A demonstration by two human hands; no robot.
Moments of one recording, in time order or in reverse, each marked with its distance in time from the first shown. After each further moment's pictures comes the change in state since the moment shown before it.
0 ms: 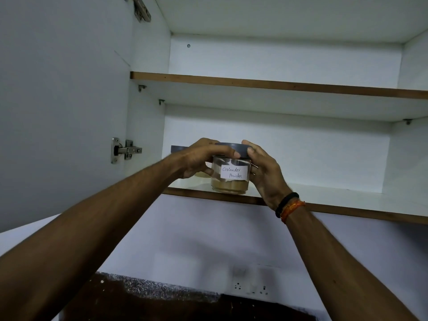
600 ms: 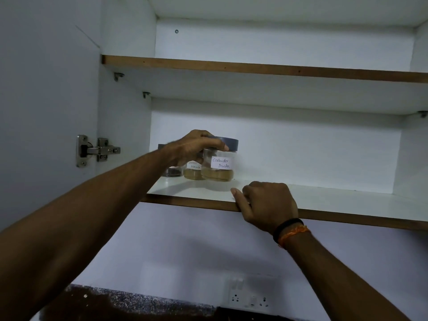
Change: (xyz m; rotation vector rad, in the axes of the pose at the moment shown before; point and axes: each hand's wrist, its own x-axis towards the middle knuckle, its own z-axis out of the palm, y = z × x) left_hand 0.097 -0.039 -0.031 0.104 0.050 -0.015; right_hand 0.000 0.064 -0.040 -1.765 0.095 -0.541
